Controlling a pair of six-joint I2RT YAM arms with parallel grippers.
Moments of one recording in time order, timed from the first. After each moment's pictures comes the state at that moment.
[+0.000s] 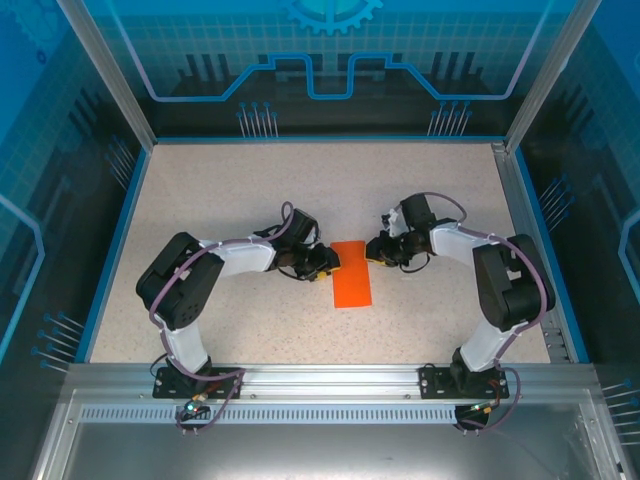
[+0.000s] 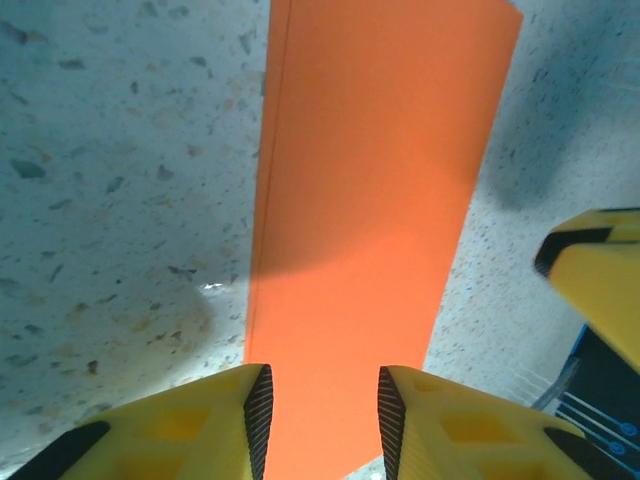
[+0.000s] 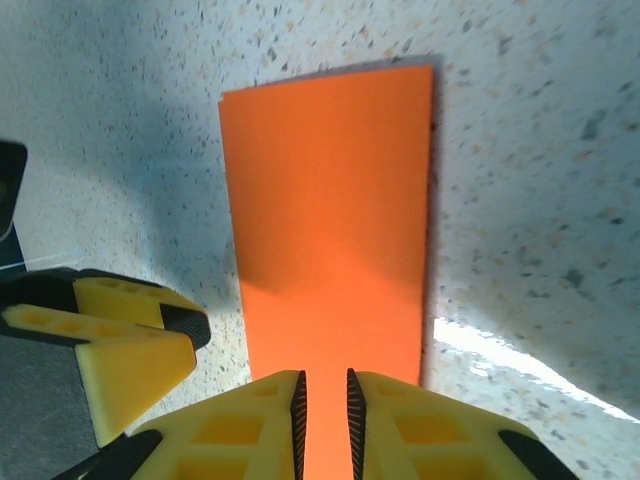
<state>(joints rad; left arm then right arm) -0.58 1.81 0.96 -0.13 0.48 -1.03 0.28 1.71 0.91 -0.35 -0.64 0.50</state>
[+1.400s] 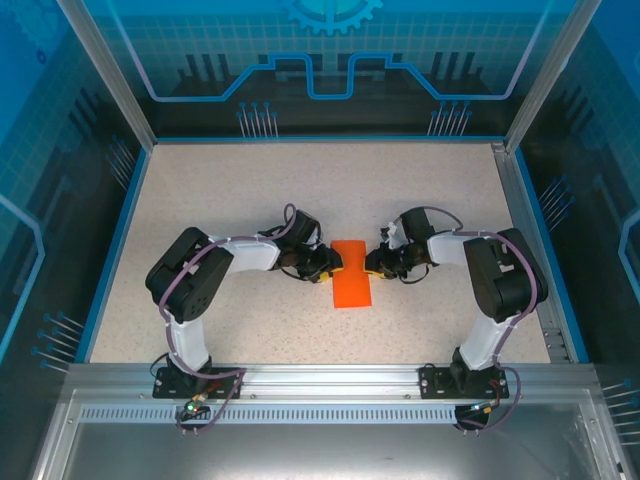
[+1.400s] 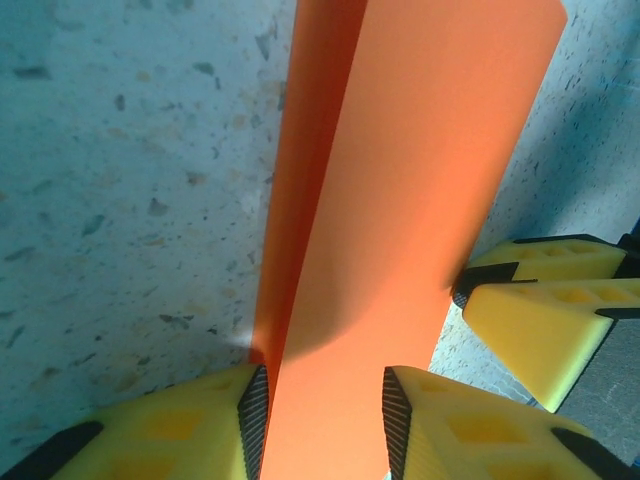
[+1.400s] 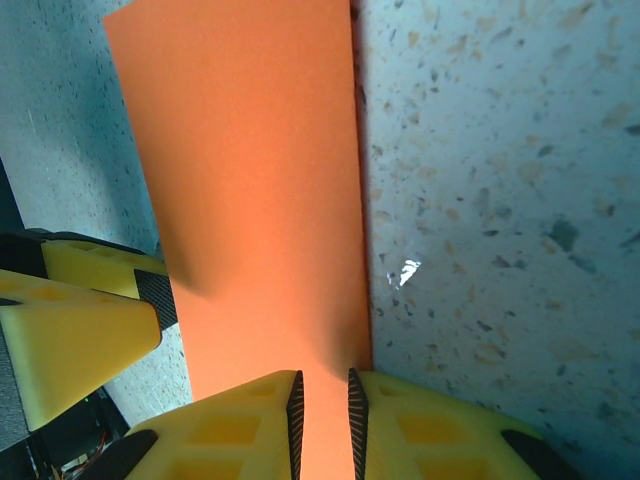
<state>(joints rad) -0.58 1.88 0.98 -0.10 0.51 -1.06 0.27 1.77 0.81 -0.22 -0.71 0.51</state>
